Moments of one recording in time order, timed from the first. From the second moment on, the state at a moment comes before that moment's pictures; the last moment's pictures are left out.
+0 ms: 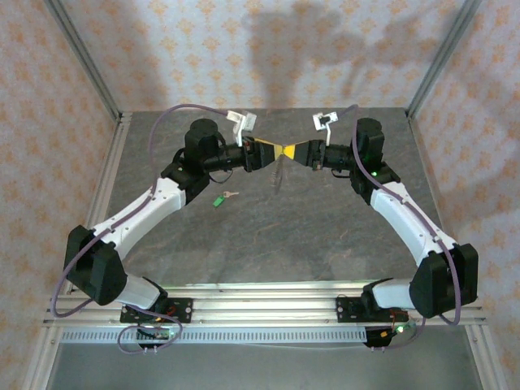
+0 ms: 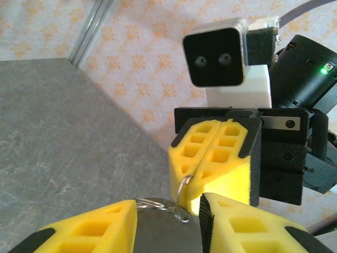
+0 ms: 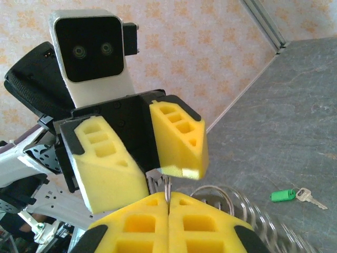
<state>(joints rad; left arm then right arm) -0.49 1.45 1.20 0.11 0.68 -0.56 0.28 1.32 1.07 0.12 -1.06 0.64</state>
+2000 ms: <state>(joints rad) -0.55 1.43 1.23 0.09 0.67 -0.49 0.18 1.06 0.76 0.29 -0.54 0.96</state>
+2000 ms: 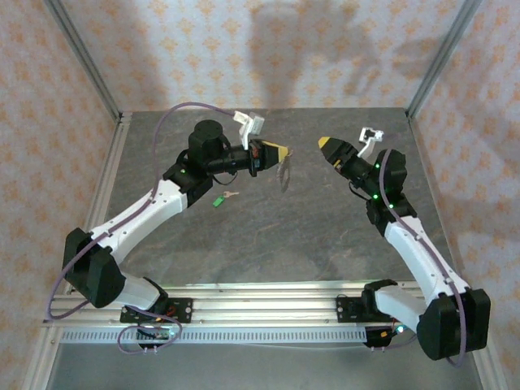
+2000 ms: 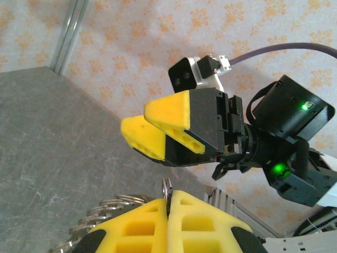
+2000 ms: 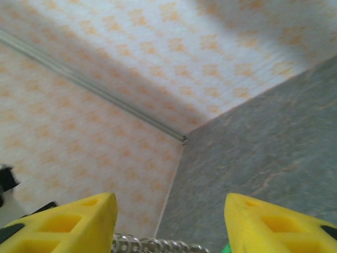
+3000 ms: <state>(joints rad) -0.55 1.46 1.23 0.12 0.73 -0.54 0.35 1.11 0.70 0.63 -0.65 1.07</state>
